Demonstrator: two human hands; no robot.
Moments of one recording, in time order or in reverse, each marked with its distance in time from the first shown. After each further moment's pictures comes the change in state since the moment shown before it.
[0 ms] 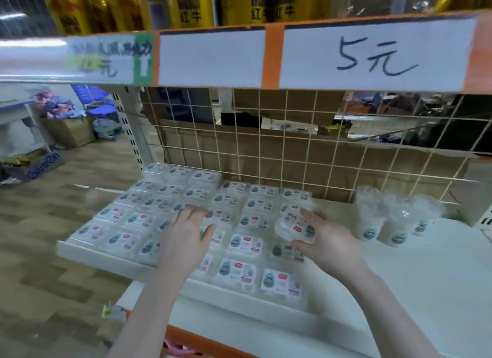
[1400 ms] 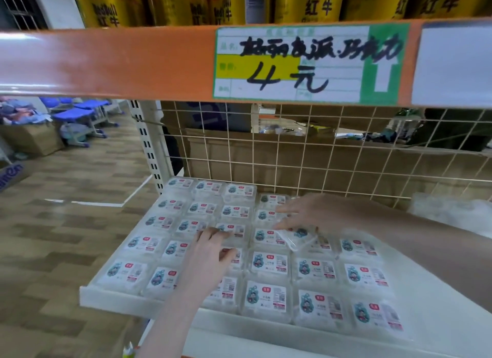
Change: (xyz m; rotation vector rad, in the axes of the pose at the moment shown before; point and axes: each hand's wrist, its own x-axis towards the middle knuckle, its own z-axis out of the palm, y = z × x) left_hand 0.052 -0.123 0.020 -0.167 -0.188 0.133; right_hand 0.140 -0.089 0.030 -0.614 -0.483 -0.628
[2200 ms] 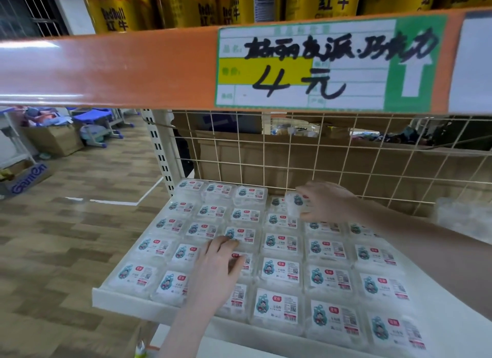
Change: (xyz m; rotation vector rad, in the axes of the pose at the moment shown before) left_hand -0.009 -0.007 0.014 0.064 0.030 -0.016; right_hand 0.042 0.031 0.020 0.247 0.180 0.354
